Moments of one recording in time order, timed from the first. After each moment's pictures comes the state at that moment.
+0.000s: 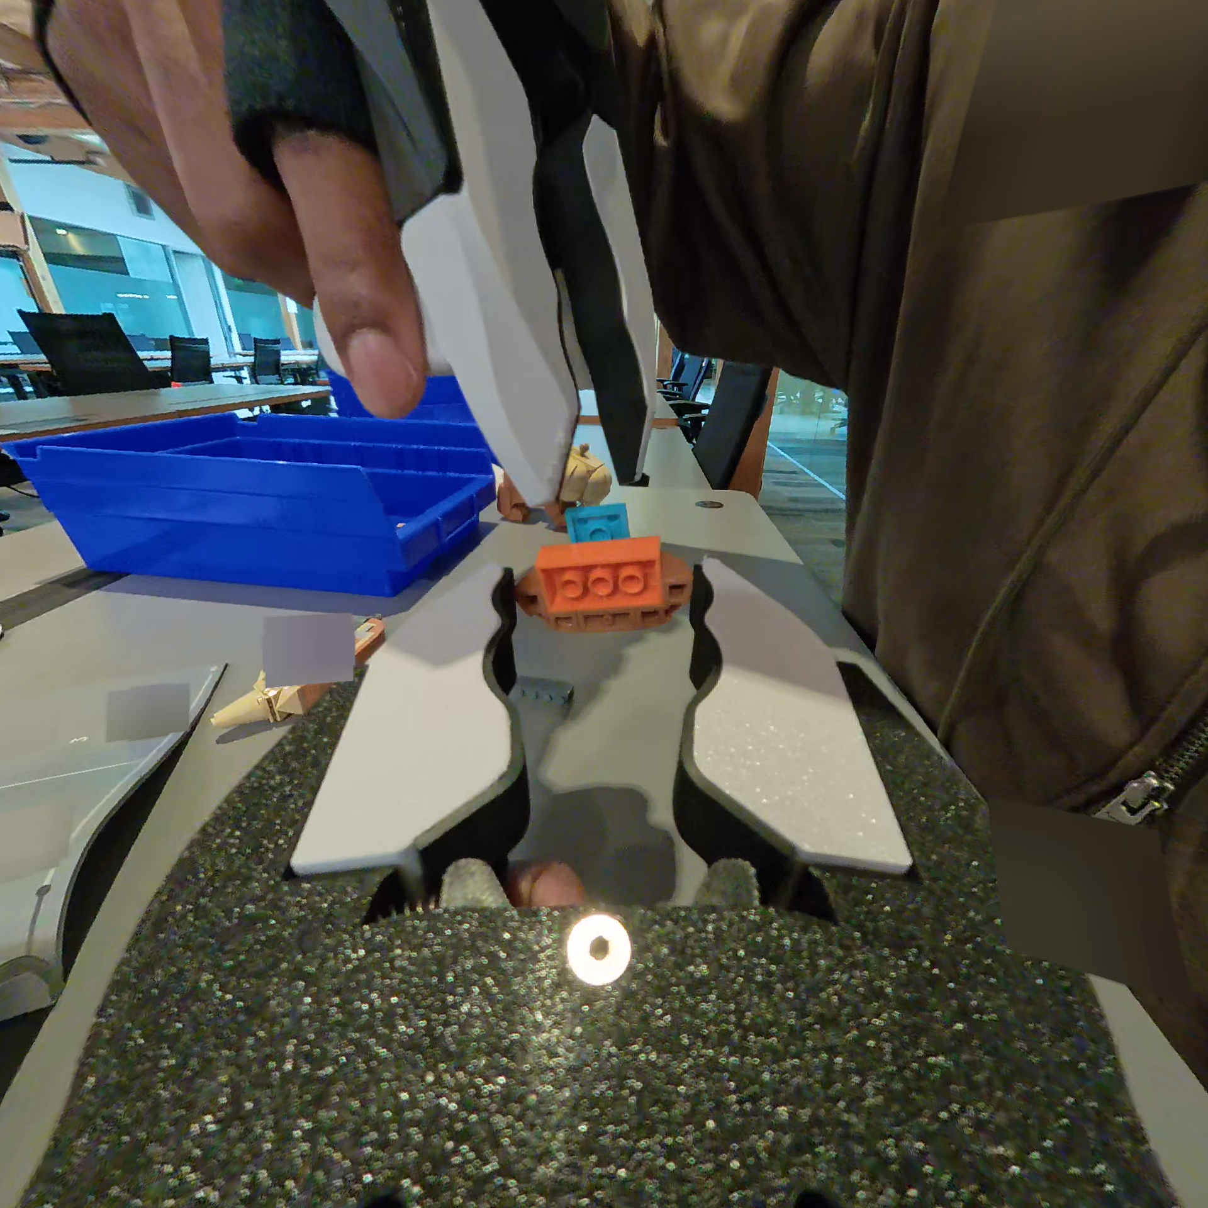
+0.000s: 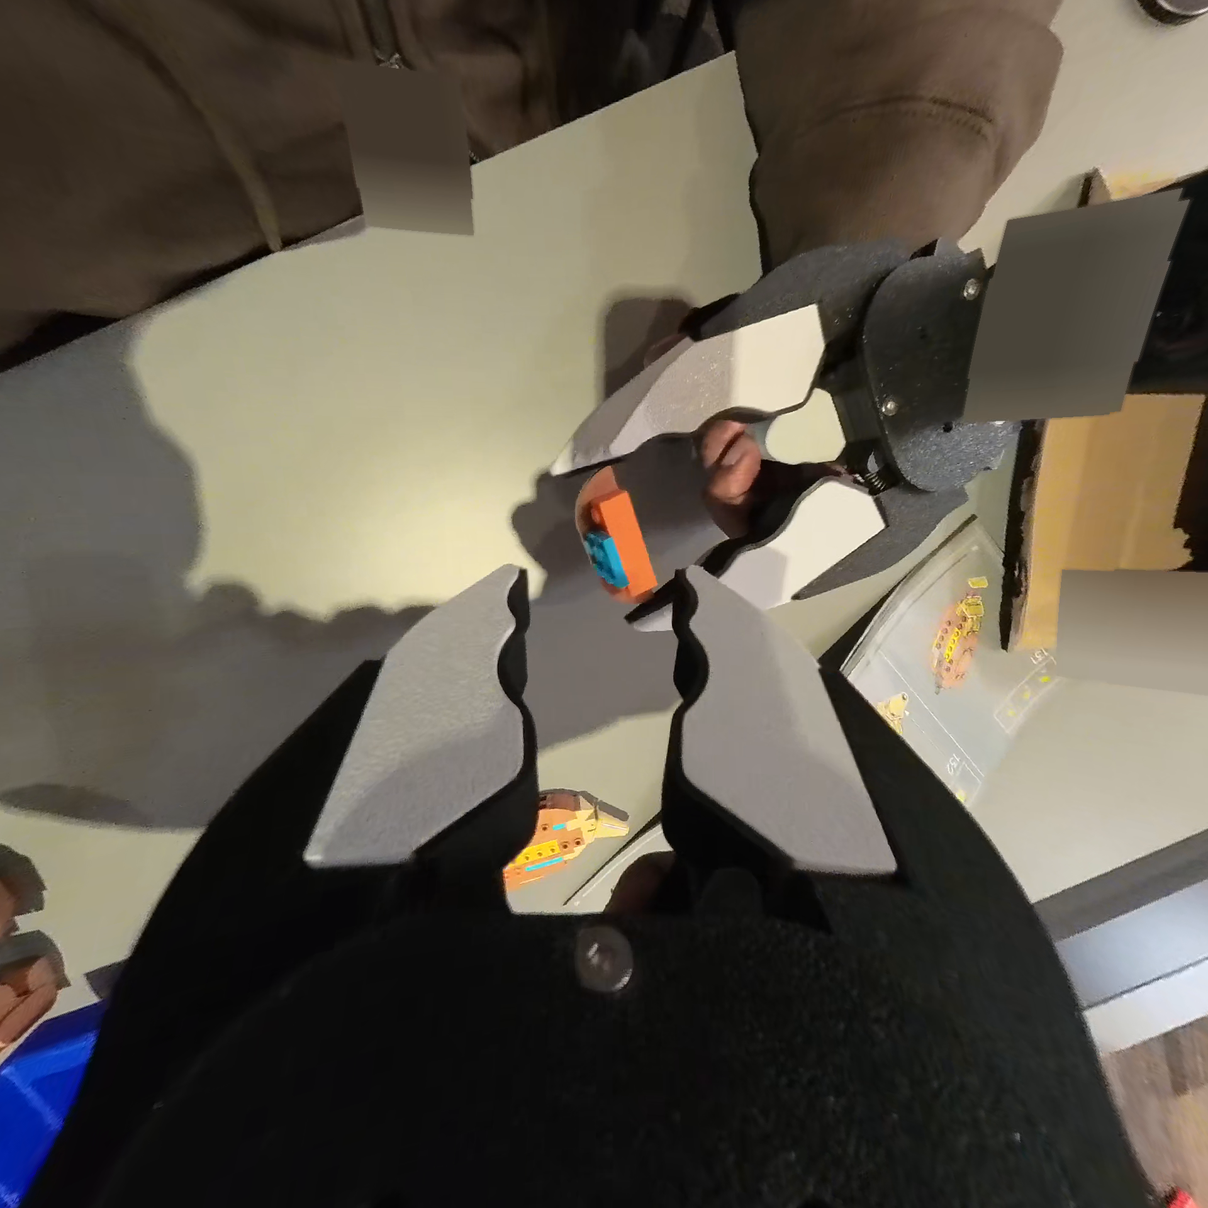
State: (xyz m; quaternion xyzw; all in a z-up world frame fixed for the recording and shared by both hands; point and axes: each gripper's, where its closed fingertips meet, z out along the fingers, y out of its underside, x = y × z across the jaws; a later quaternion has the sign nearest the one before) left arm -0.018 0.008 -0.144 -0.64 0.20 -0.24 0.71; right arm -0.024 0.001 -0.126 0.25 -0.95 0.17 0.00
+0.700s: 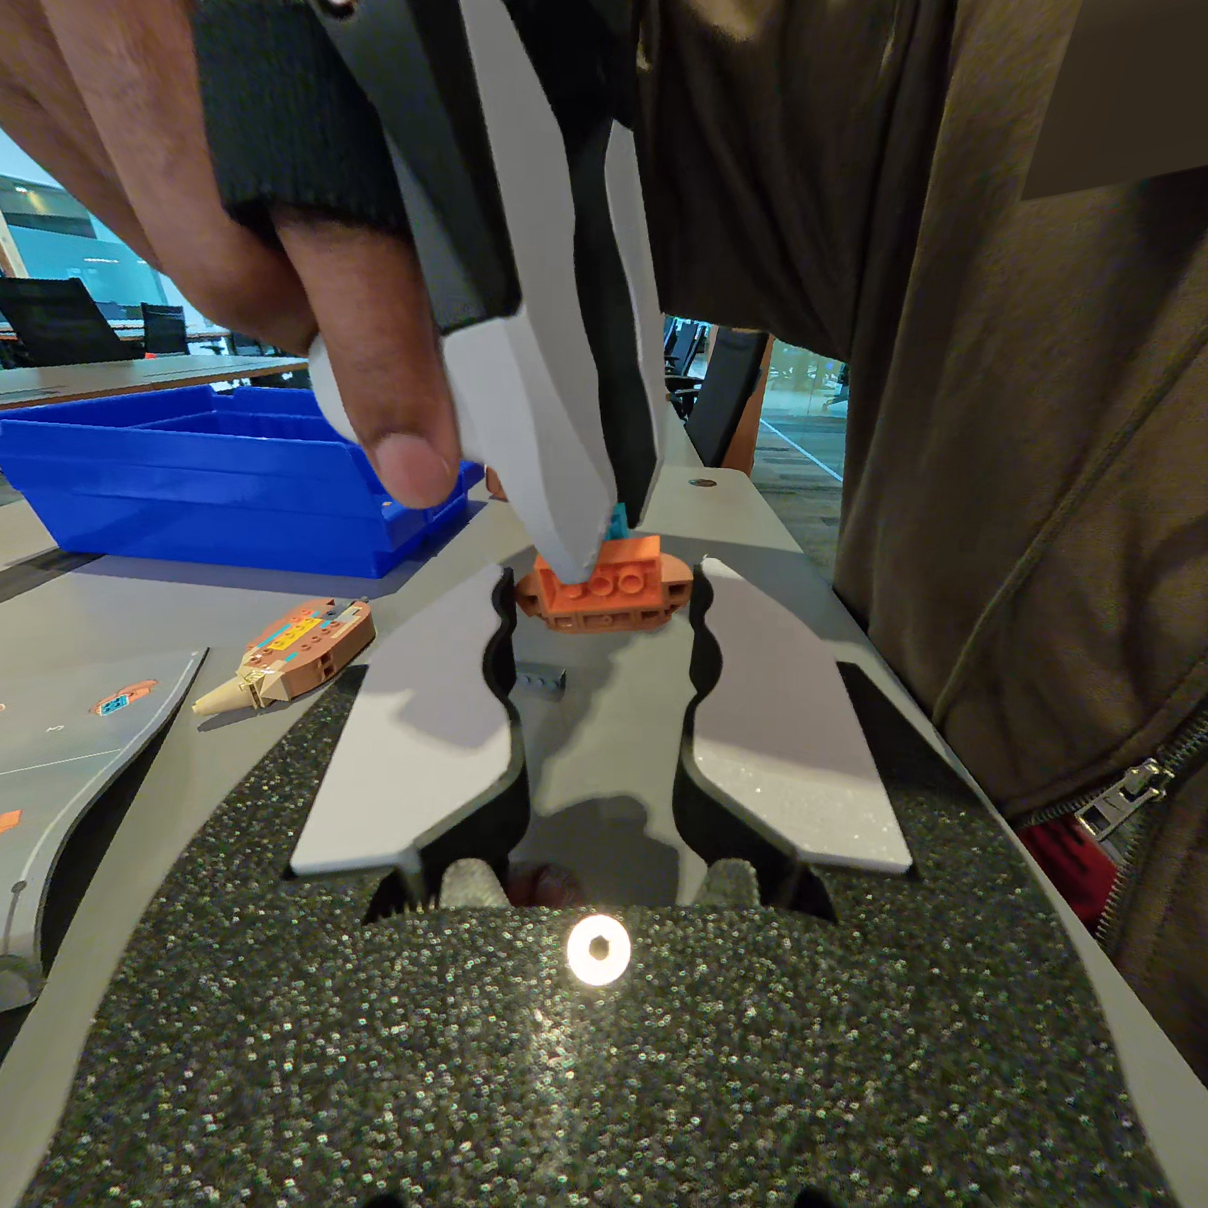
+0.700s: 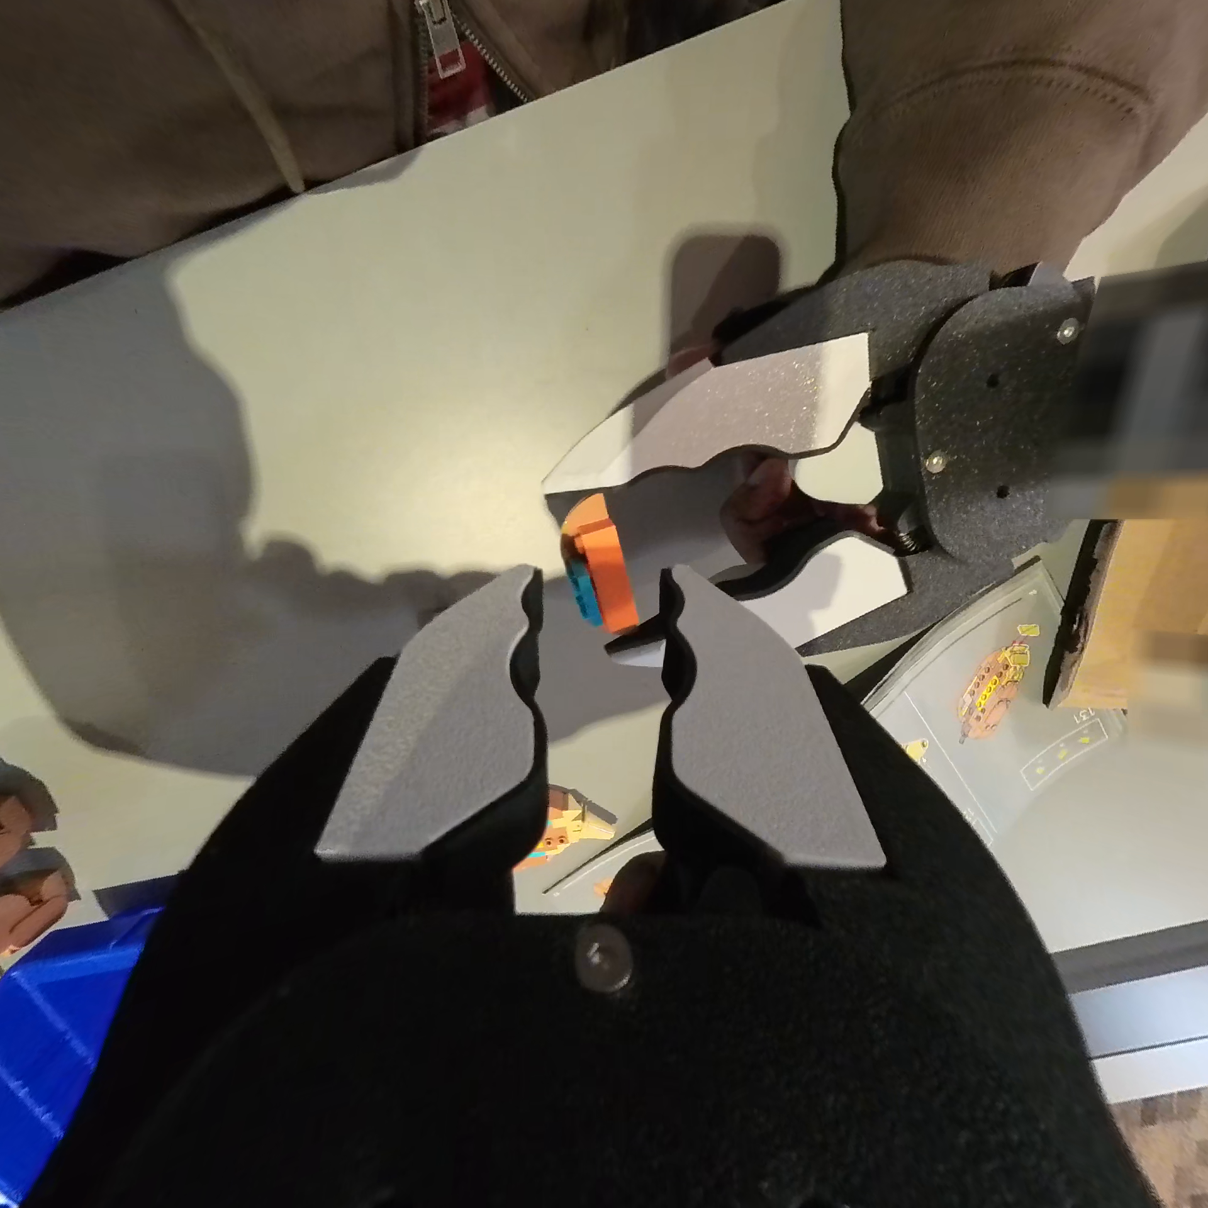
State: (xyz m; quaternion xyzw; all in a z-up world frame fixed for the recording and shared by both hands) left arm -0.015 0.009 -0.150 -0.65 0.20 -0.24 0.69; right arm -0.022 -0.006 -0.146 0.29 -0.95 0.12 -0.03
